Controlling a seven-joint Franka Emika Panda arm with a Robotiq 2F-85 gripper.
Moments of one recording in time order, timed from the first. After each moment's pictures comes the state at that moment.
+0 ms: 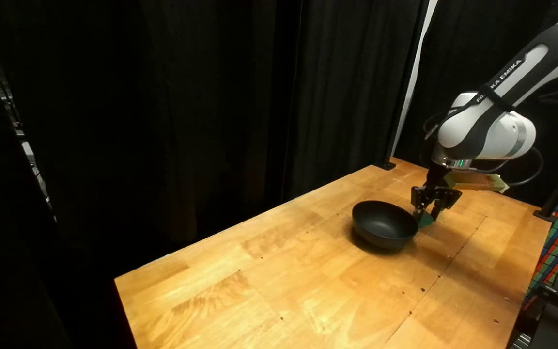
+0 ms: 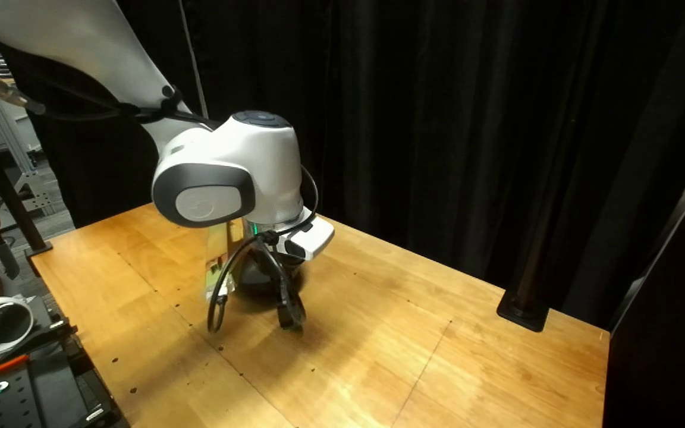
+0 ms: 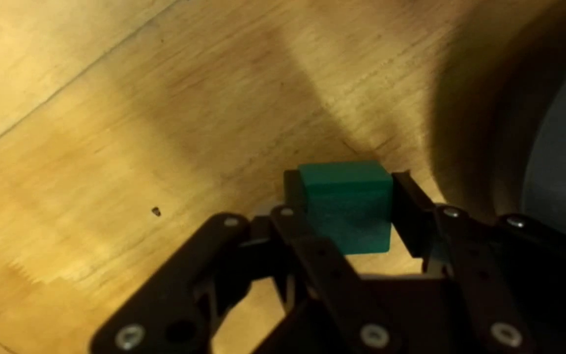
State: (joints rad) arm -0.20 0.39 -0.06 -2.33 0.19 2.73 0.06
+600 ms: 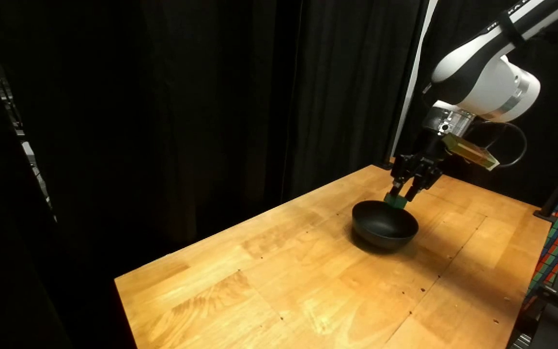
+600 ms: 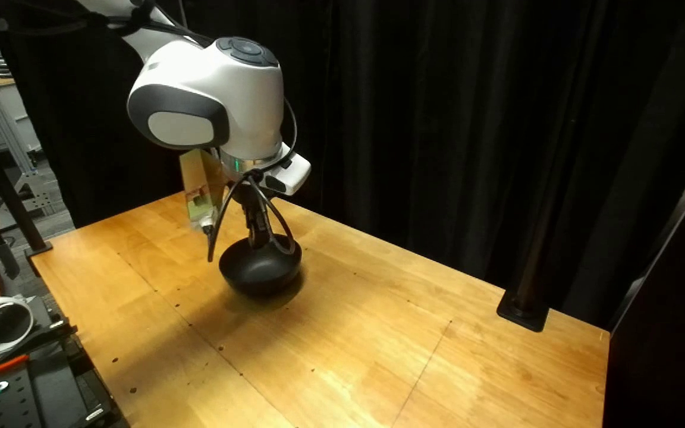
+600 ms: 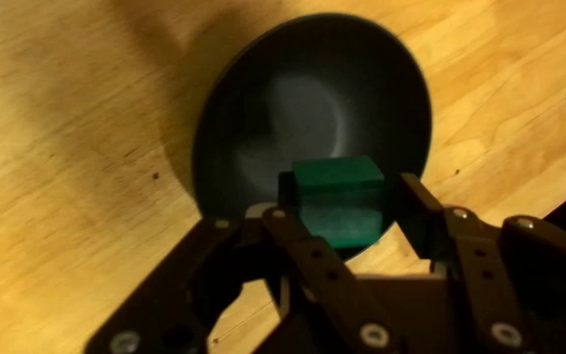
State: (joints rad) arm -0.22 0.20 0.09 -2.32 0.57 2.48 -0.23
